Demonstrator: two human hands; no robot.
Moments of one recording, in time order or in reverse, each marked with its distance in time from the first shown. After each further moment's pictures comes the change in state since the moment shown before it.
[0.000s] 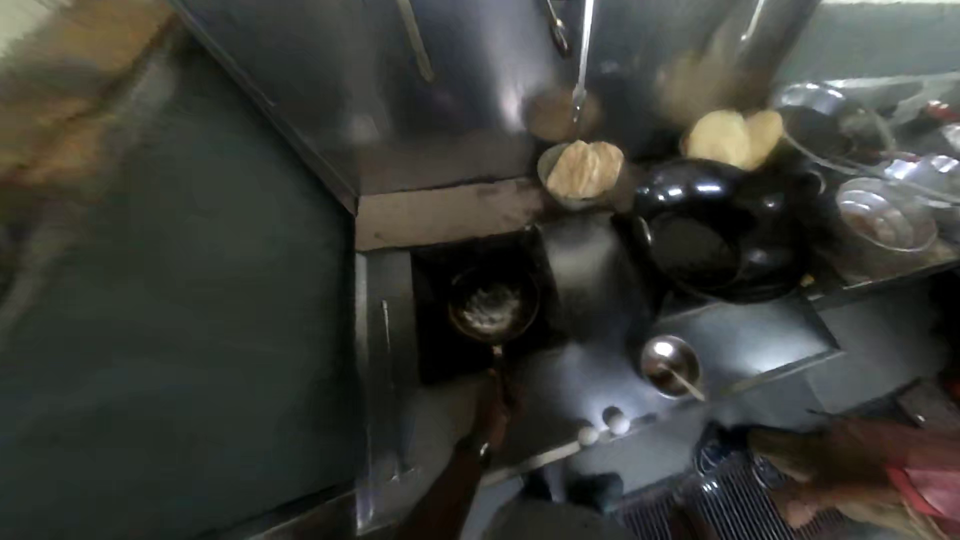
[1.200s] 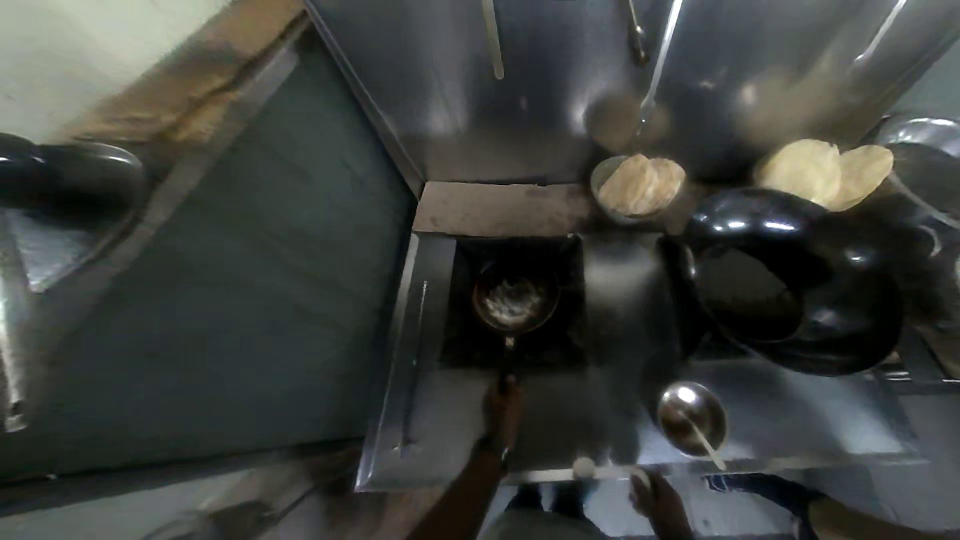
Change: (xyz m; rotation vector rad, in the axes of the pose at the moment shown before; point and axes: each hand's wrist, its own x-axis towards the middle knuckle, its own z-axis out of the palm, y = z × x) left_hand 0.004 0.000 0.044 0.294 0.467 0.156; right_hand 0.119 -0.090 -0.024 0.414 -0.171 -0.184
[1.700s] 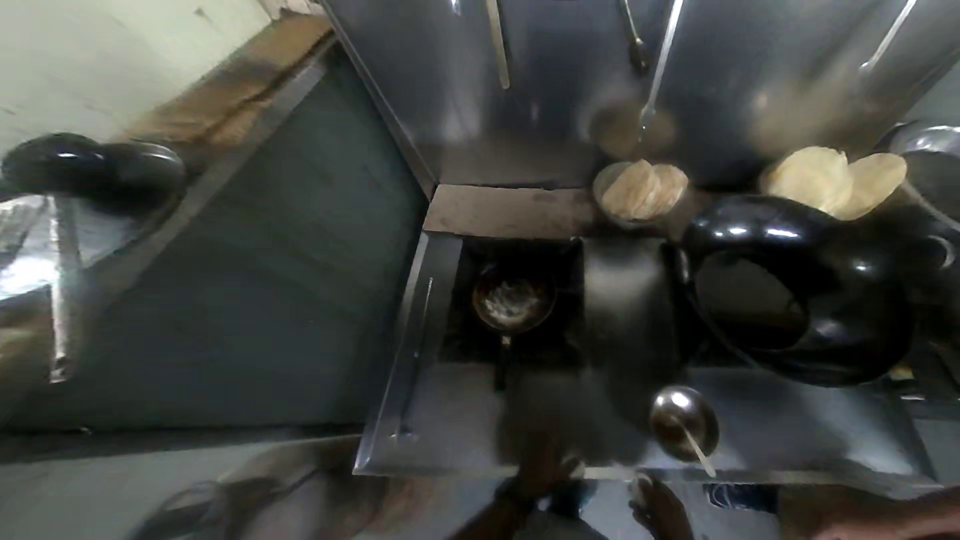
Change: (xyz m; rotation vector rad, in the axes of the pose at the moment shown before) left_hand -0.091 -0.066 0.044 0.749 -0.547 0.344; right_hand -0.006 -0.005 -0.030 0.304 -0.036 0.187
